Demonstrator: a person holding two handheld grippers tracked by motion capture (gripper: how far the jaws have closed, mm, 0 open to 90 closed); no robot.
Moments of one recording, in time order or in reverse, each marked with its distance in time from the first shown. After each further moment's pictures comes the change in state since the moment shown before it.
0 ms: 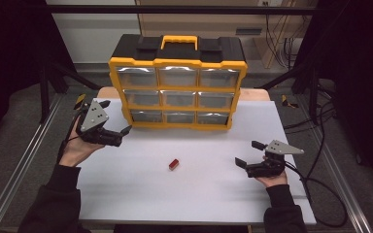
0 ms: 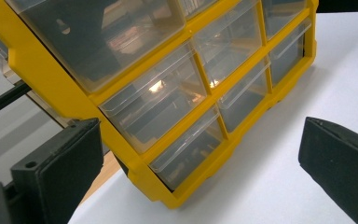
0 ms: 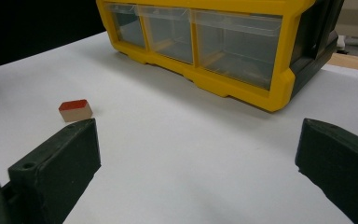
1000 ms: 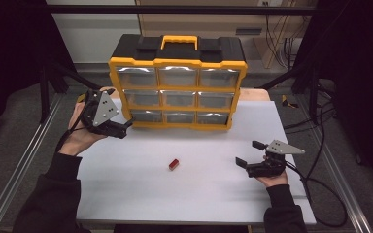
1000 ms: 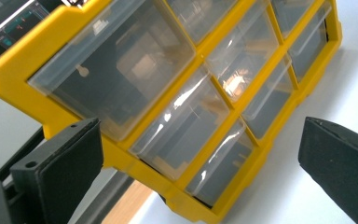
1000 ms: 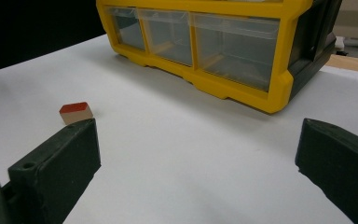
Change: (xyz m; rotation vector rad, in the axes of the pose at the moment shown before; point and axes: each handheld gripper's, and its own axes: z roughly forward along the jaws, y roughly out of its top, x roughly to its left) left arm 0.001 0.033 0.009 0.022 0.062 0.200; right arm -0.001 0.001 -0.001 -0.008 0.000 0.005
